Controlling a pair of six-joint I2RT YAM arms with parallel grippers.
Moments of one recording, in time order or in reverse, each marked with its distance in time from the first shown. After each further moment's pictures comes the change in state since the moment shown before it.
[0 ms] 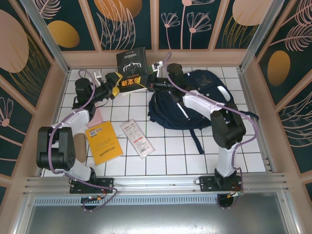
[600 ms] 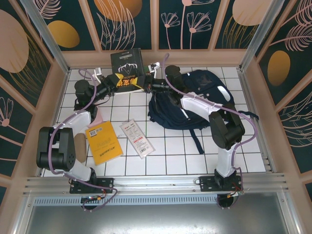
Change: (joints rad) left arm -0.028 -0.010 -0.032 0.259 0.014 -0.200; right arm 0.035 0.000 -0.018 0.093 -0.023 0.081
